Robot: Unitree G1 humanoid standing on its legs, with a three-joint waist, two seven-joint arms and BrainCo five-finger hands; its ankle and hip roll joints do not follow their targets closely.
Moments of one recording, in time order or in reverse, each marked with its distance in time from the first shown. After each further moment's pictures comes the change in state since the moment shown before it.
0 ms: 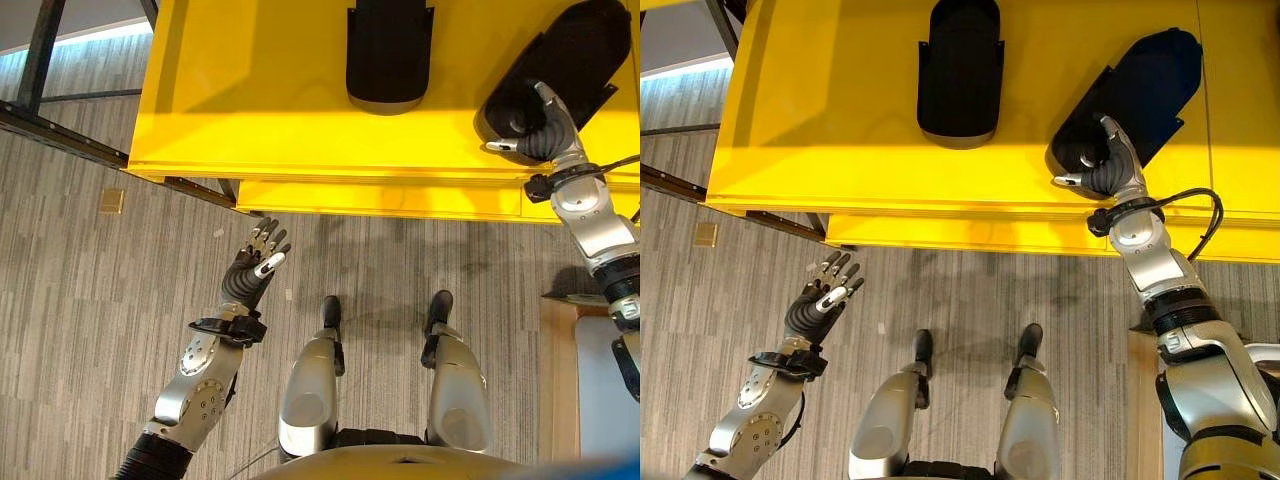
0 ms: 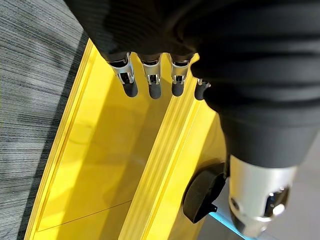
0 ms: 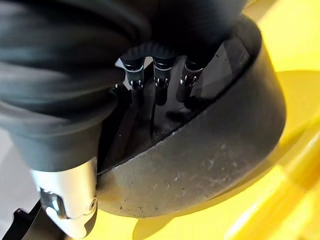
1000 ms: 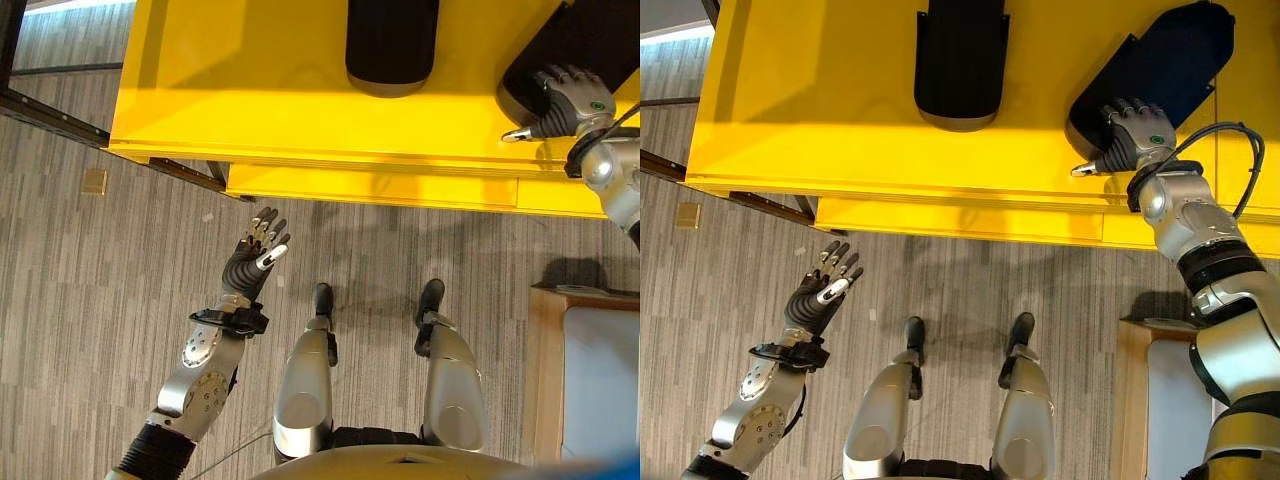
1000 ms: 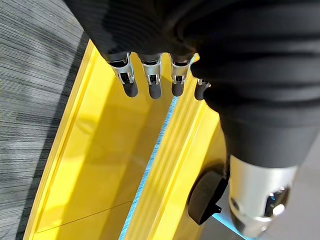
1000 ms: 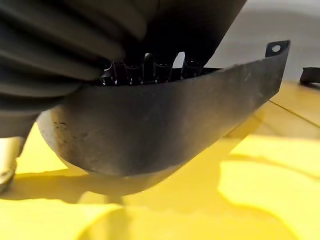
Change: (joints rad) left arm -0.041 -0.012 0.000 -0.001 0.040 -0.020 0.021; right arm -0.271 -0.165 0.387 0.150 -0.592 0.075 0.055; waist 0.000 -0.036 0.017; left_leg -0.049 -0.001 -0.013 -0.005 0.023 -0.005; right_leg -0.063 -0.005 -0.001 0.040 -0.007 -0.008
